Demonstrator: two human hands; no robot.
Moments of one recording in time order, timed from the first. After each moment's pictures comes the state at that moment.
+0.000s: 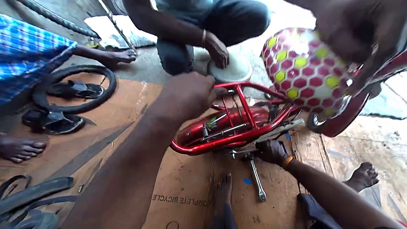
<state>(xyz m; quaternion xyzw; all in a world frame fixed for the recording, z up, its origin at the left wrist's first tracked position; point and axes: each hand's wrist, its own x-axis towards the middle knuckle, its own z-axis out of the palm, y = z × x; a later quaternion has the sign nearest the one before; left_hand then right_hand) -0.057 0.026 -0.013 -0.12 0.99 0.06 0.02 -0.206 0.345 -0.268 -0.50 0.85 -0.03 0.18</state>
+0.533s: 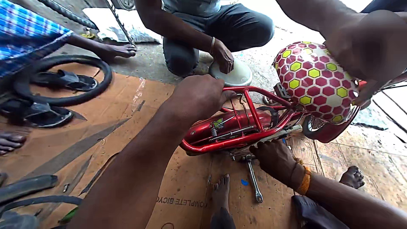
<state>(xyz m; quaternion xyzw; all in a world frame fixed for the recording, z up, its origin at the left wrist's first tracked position) -0.057 0.025 -0.013 -0.13 0.99 0.06 0.03 -0.125 0.290 -0.116 -0.53 0.81 0.21 0.14</state>
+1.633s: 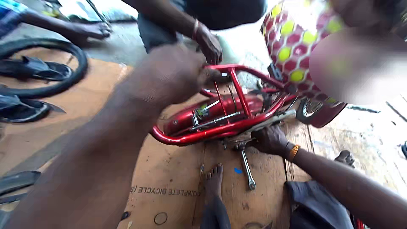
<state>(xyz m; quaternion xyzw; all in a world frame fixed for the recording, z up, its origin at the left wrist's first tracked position) -0.057 0.022 -0.017 -0.09 0.99 0.05 -0.01 -0.196 0.340 -0.197 -0.55 0.82 0.06 0.12</state>
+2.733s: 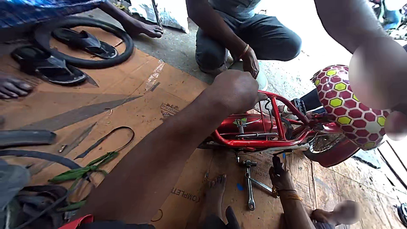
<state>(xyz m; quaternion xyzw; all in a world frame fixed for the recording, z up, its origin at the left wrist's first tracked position) -0.055 0.030 -0.006 -0.14 0.99 0.09 0.02 -0.179 0.380 -0.285 0.27 0.64 -0.69 0.22</state>
